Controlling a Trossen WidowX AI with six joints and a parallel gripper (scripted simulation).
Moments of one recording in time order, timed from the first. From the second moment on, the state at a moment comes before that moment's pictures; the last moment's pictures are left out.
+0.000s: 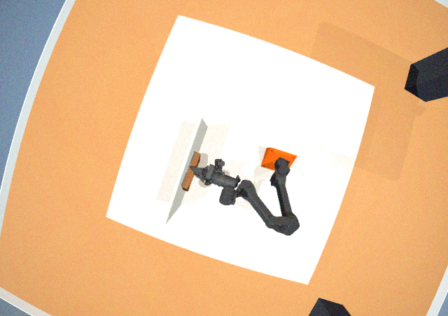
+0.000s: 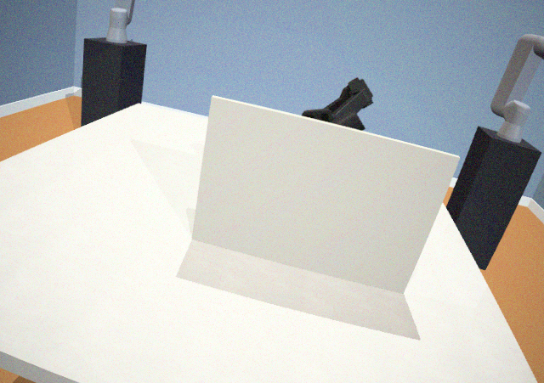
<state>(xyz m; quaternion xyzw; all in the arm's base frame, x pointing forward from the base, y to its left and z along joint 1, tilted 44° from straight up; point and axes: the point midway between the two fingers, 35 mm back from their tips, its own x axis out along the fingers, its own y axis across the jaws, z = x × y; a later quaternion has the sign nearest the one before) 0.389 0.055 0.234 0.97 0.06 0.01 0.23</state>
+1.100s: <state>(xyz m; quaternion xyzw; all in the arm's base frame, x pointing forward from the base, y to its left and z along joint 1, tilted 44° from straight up) 0.390 0.056 0.234 0.97 0.06 0.01 0.23</state>
